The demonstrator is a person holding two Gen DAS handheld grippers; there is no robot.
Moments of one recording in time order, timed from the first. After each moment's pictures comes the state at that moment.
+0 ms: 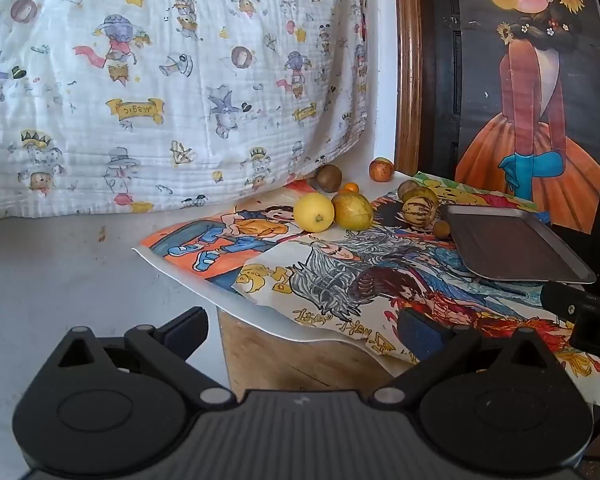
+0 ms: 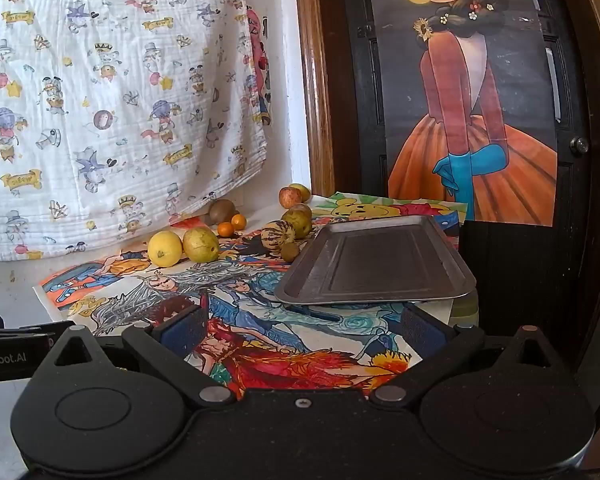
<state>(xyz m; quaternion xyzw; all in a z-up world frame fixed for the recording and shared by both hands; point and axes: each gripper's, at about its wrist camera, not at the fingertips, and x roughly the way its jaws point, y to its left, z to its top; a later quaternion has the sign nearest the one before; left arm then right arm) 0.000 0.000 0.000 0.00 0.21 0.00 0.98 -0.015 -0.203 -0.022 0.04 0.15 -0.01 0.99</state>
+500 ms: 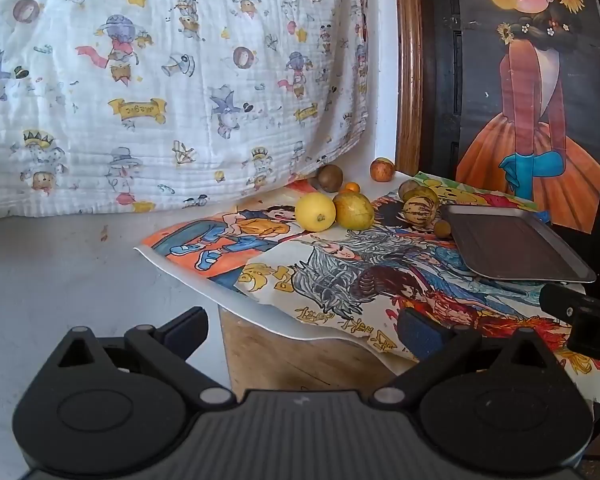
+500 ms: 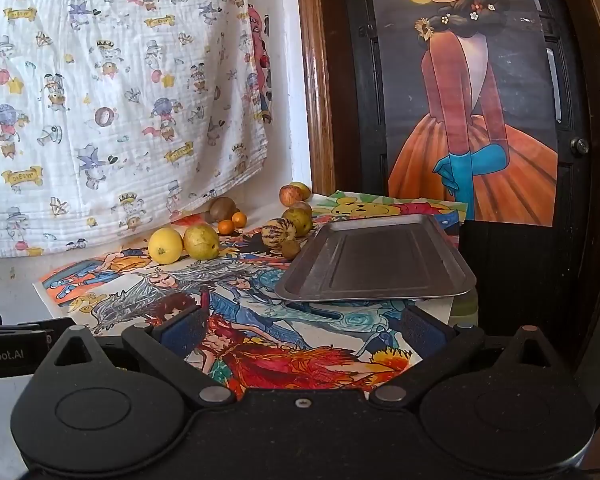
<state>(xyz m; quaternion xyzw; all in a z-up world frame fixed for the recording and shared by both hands) 0.000 0.000 0.000 0.00 0.21 0.00 0.98 -0.016 -0.202 -0.023 0.04 0.16 -0.02 0.99</state>
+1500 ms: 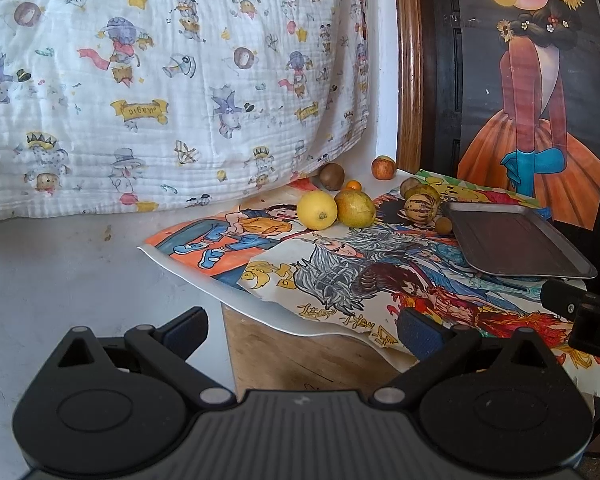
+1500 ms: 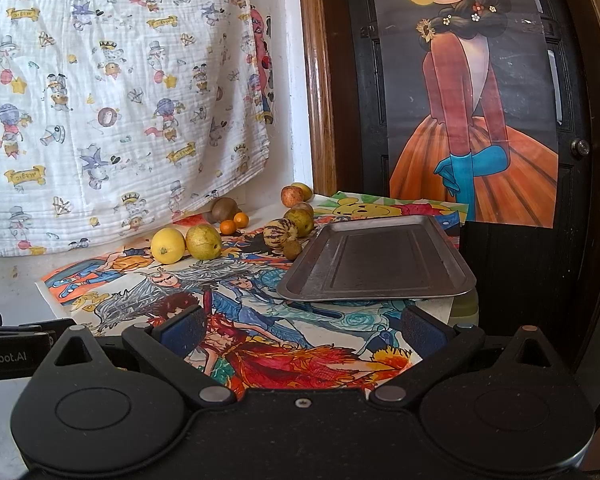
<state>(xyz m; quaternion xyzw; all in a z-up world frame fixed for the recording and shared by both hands) -0.004 0.002 -0.001 0.00 0.22 0.00 0.98 -0.019 -0.202 -0.022 0.04 0.16 -0.02 0.99</state>
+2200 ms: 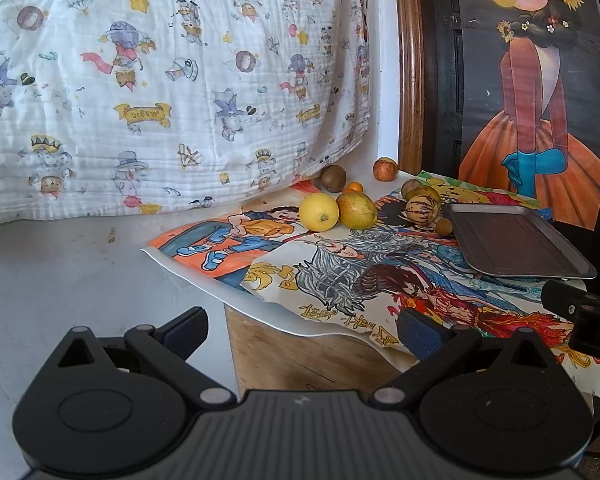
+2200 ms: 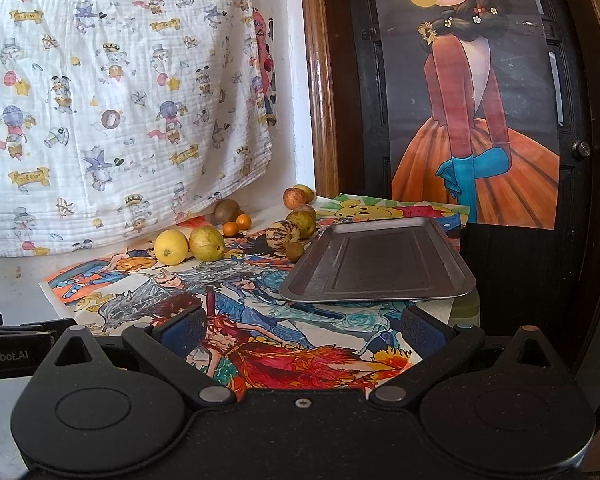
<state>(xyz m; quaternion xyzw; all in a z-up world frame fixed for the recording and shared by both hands) -0.005 0.002 0.001 0.00 0.21 0.00 0.98 -0.023 -0.202 -0.020 0.04 0.15 -0.01 0.99</state>
